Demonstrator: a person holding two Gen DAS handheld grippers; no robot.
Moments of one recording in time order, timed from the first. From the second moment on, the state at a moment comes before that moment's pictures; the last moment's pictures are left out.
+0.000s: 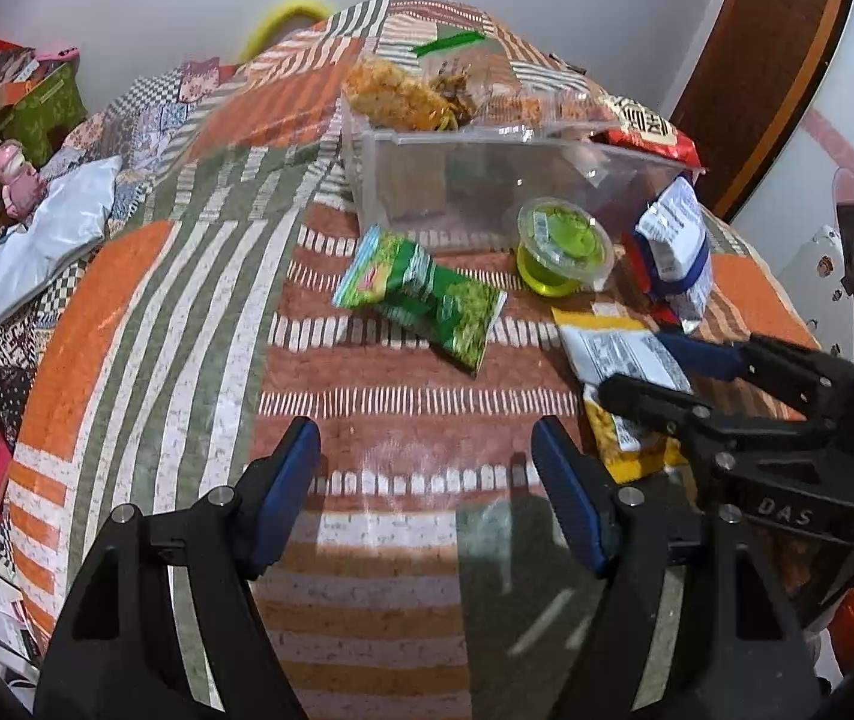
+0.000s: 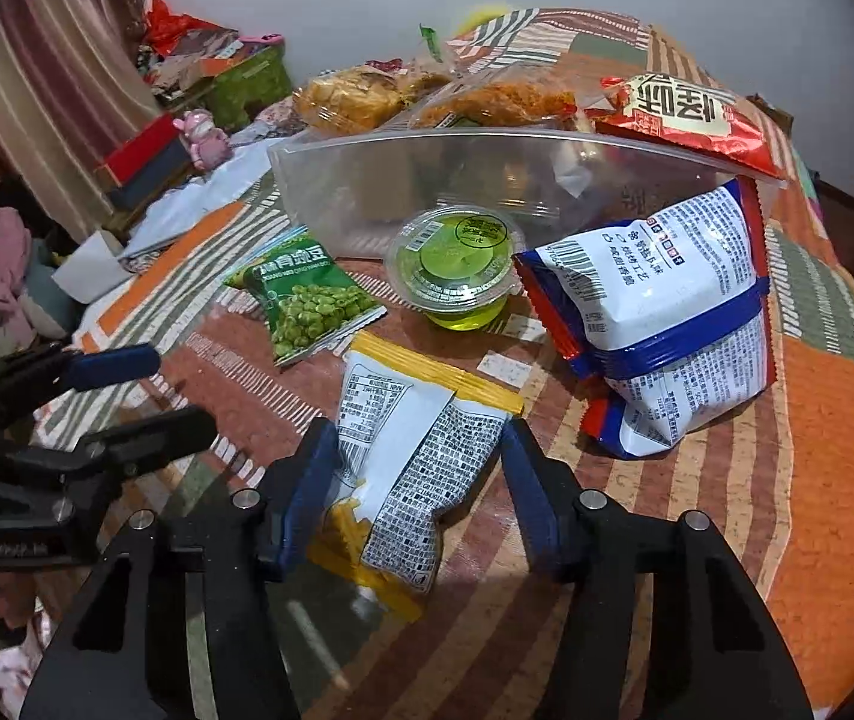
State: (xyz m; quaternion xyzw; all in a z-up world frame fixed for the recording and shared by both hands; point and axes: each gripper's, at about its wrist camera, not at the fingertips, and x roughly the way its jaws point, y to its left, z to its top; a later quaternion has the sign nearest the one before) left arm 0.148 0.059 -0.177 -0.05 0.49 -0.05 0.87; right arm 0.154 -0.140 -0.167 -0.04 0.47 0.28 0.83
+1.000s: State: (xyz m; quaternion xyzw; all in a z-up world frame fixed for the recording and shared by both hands) left arm 0.199 0.066 -0.199 -0.11 0.50 -0.03 0.86; right arm 0.172 -0.201 -0.105 0.01 0.38 0.25 0.89
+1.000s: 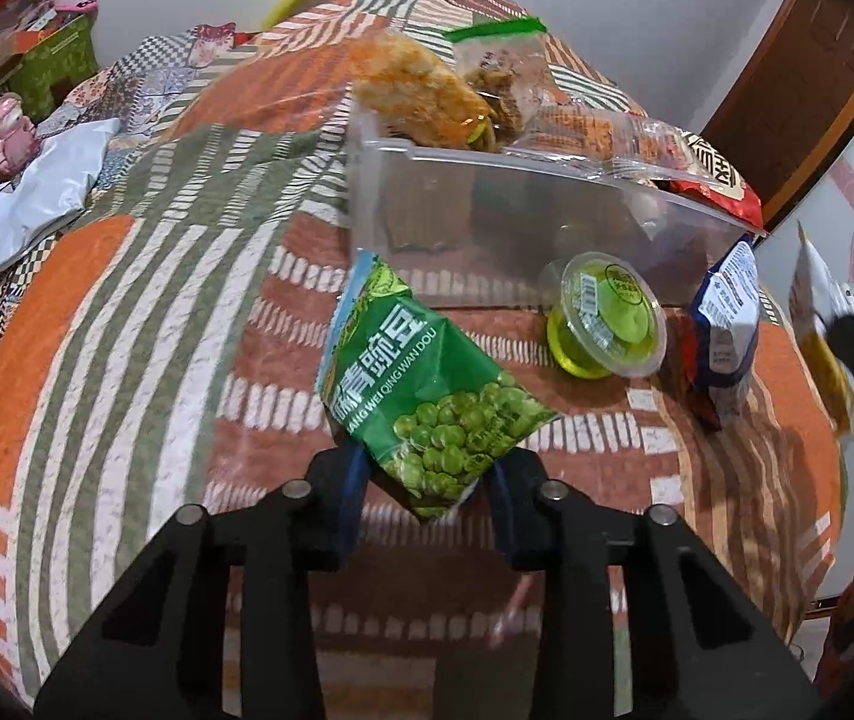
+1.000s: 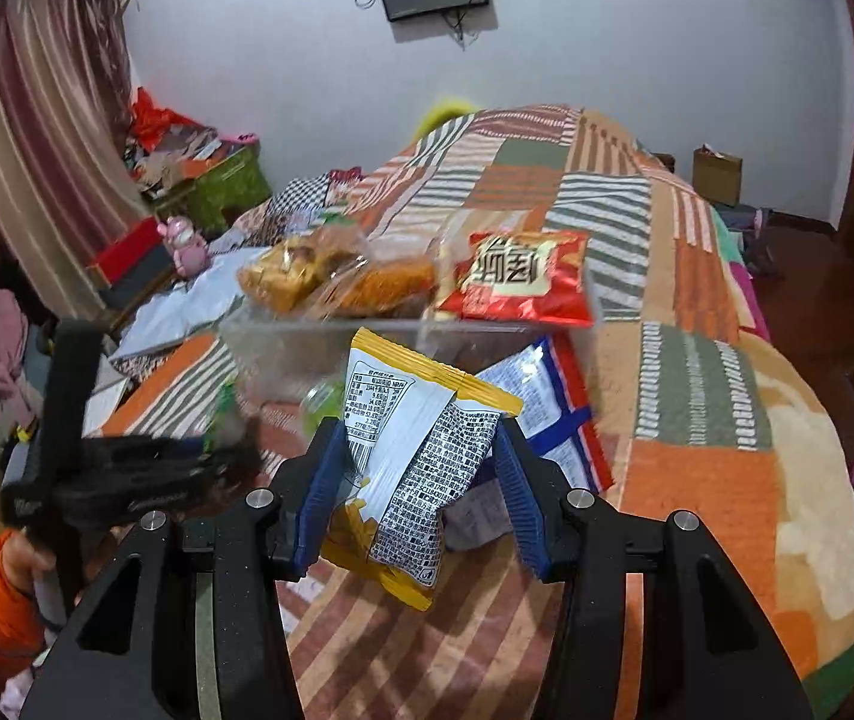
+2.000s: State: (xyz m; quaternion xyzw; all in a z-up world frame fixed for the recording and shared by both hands) left arm 0.272 0.035 -0.115 -0.02 0.41 -0.09 0.91; right arm 0.259 -0.160 -0.087 -0.05 0.34 0.24 0.91
